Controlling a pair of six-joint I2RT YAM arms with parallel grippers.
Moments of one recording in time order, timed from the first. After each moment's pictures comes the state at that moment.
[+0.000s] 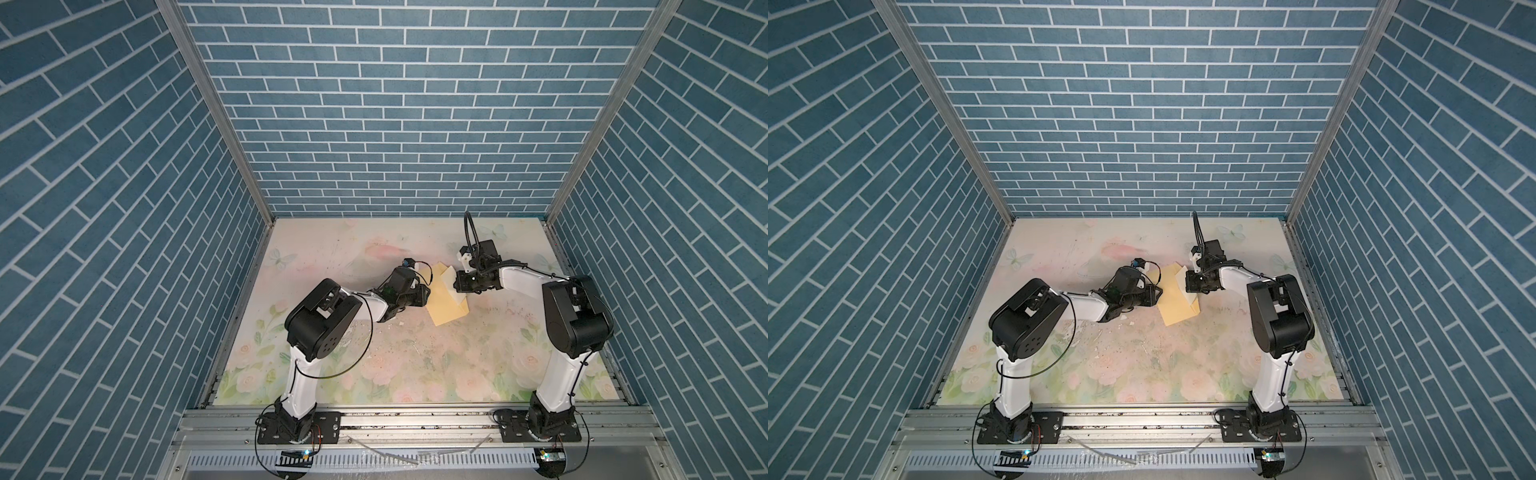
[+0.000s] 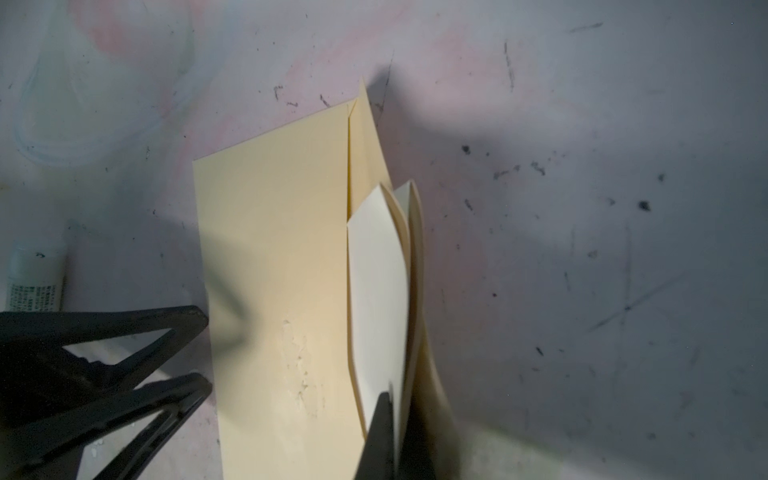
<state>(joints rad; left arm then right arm) -0.69 2.03 1.04 0.36 0.13 -0.57 0.35 1.89 1.16 -0.33 -0.32 0.19</state>
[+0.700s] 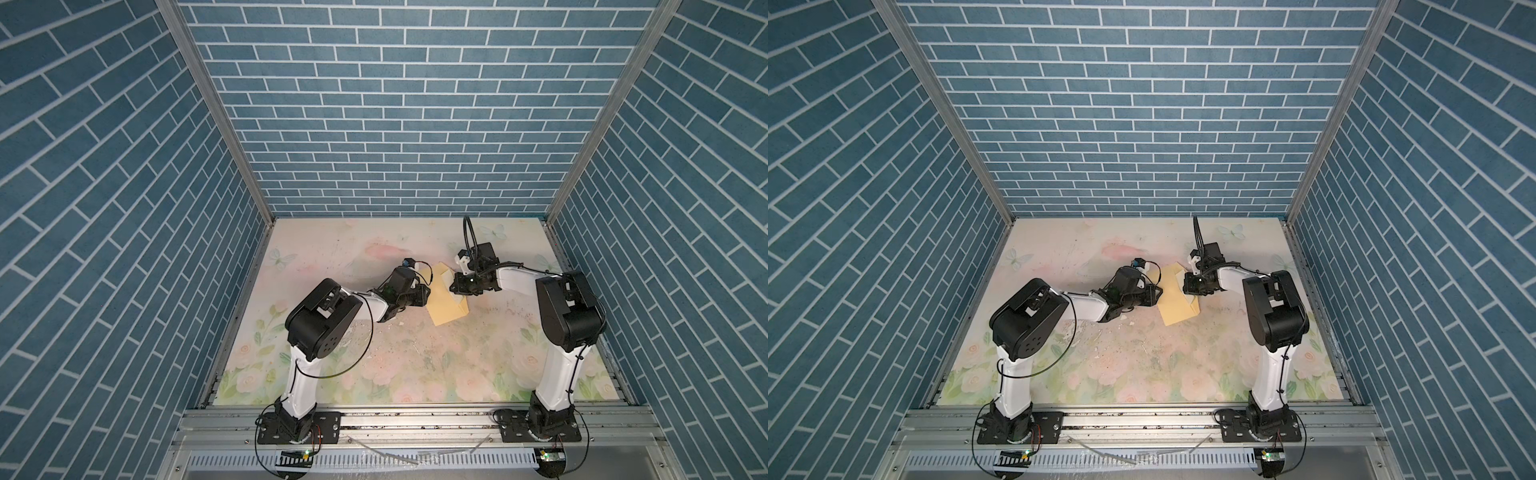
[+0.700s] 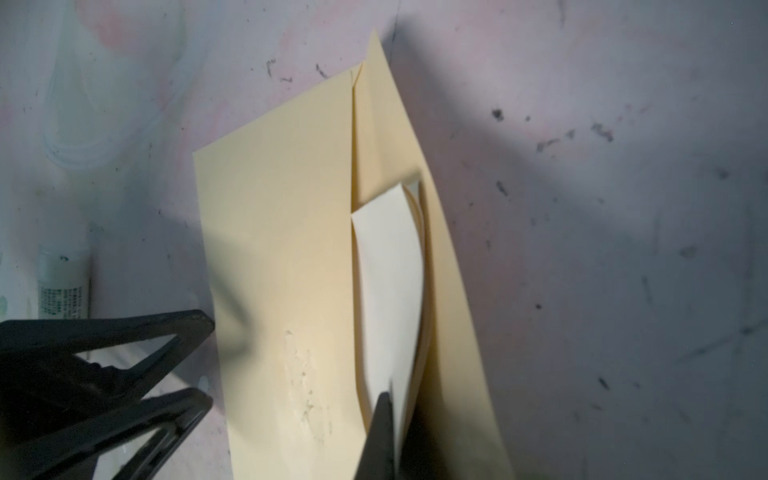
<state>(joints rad) -0.69 2.04 1.05 0.36 0.13 -0.57 0.34 1.94 1.16 -0.30 -0.41 0.24</state>
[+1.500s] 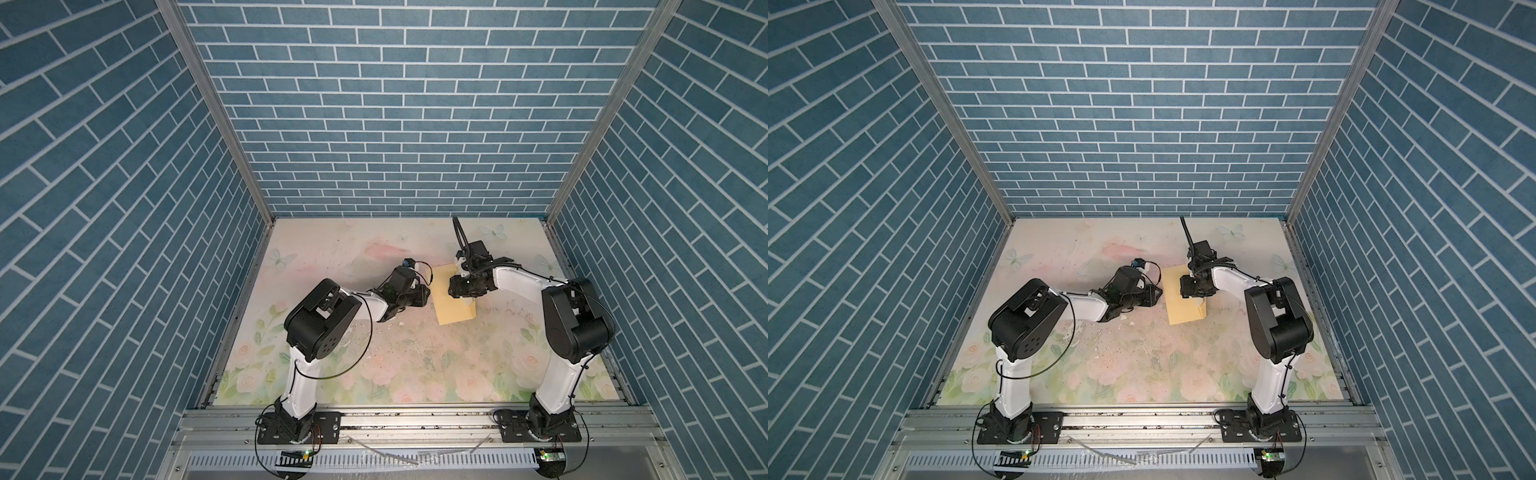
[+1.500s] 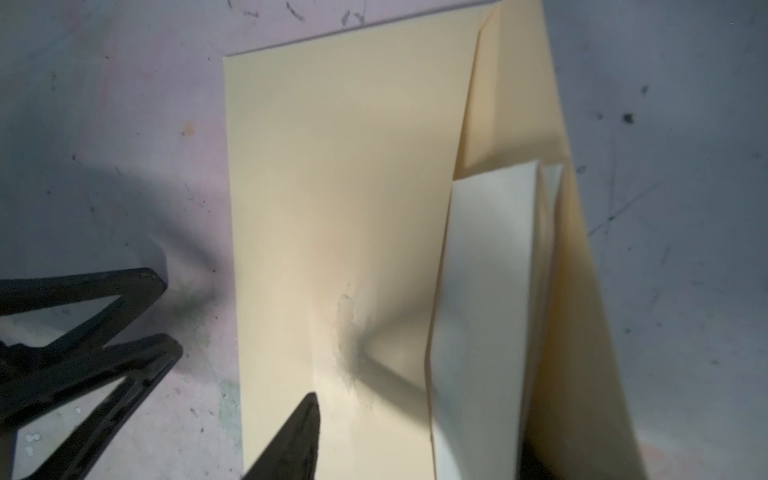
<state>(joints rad) -0.69 2.02 1.05 0.33 0.13 -0.57 0.44 1.84 1.21 -0.54 -0.11 0.21</state>
